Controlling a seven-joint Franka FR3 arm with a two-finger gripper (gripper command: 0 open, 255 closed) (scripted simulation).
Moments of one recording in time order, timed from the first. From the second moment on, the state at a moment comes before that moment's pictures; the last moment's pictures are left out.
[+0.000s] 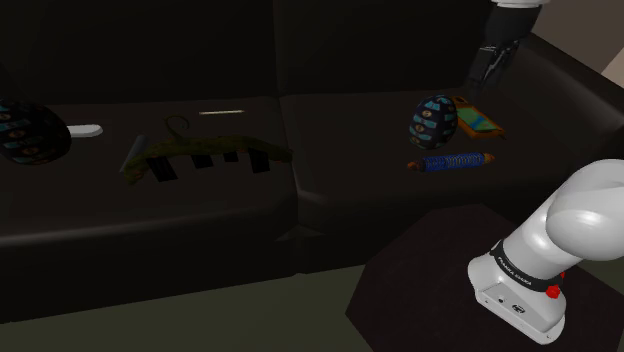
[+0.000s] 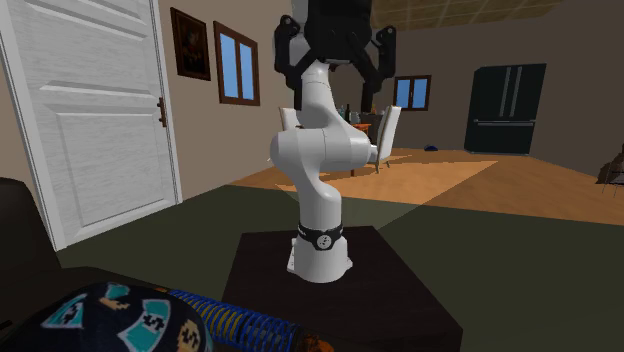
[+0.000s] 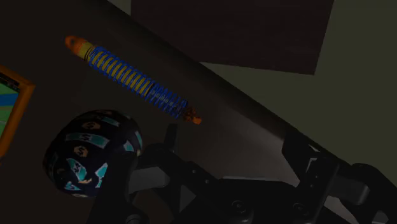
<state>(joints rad) 0.01 -0.77 -0.06 -2.35 -0.07 1.47 -0.08</state>
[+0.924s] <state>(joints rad) 0.08 -0.83 -0.40 -2.67 -0.32 1.78 -0.70</state>
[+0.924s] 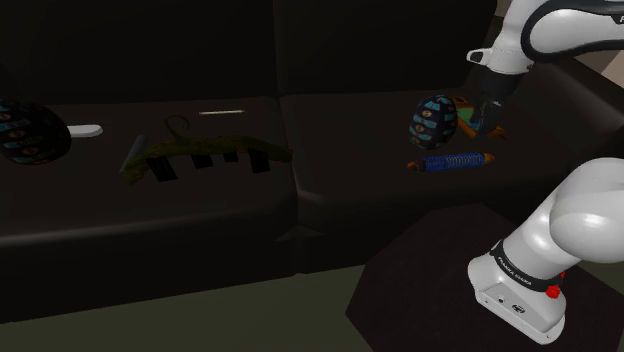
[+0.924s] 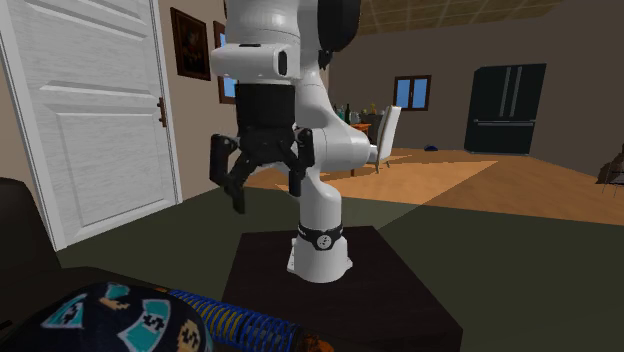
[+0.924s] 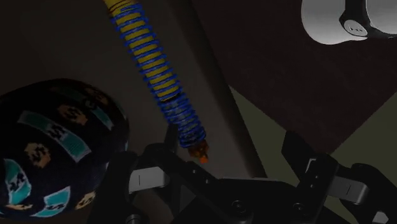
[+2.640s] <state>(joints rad) 0.40 -0.38 -1.03 -2.75 -0.53 2.41 -1.33</state>
